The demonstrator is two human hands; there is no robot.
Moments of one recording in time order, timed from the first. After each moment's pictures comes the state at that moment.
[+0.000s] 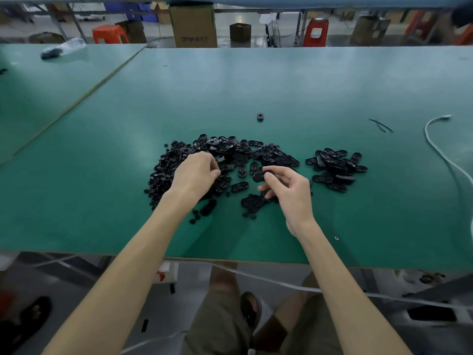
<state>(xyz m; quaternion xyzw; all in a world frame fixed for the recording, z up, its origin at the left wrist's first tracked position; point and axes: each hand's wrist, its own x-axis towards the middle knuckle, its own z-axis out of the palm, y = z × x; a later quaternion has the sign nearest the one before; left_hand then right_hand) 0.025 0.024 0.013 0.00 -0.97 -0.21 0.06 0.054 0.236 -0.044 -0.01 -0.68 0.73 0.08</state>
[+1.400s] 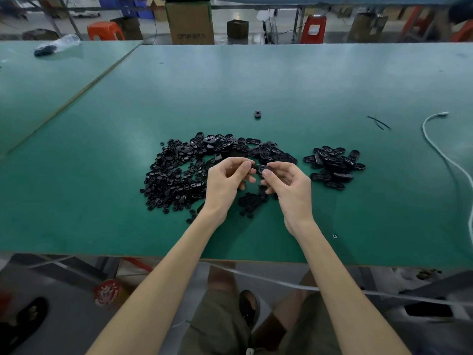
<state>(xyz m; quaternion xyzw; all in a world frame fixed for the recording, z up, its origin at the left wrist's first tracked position) 0.040 0.084 -0.031 -0.02 -0.69 -0.72 0.07 0.054 0.235 -0.040 -0.03 -0.65 0.75 0.11</state>
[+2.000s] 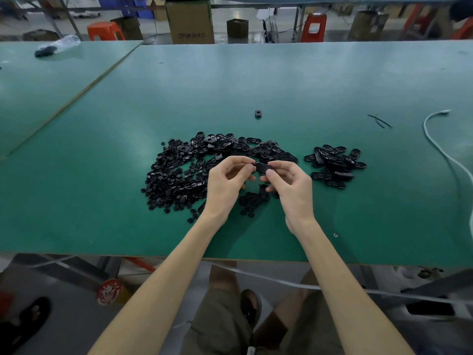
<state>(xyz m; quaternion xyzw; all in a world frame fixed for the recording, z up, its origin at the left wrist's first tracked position) 0.042 0.083 -0.038 -0.06 -0.70 -0.70 0.10 0.054 0.235 -0.040 -0.03 -0.65 0.75 0.12</state>
